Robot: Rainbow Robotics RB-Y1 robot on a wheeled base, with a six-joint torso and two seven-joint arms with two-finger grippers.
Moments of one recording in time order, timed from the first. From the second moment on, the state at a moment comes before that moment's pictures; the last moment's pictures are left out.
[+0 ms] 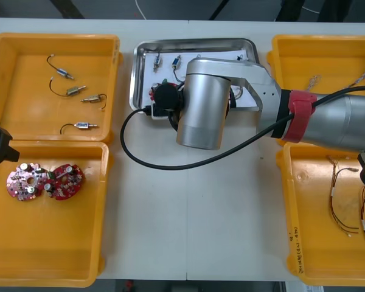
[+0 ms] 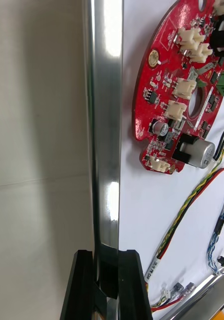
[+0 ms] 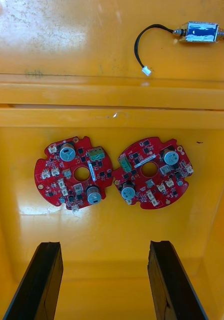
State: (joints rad) right arm -1.25 -0.50 1.21 -1.53 -0.49 1.34 1.74; left arm -0.23 0.86 0.26 -2.10 0.94 1.91 -1.19
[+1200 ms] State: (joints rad) right arm -1.27 -0.48 1.21 -1.30 -0.45 1.14 1.81; left arm -0.23 0.86 0.26 -2.10 0.94 1.91 -1.19
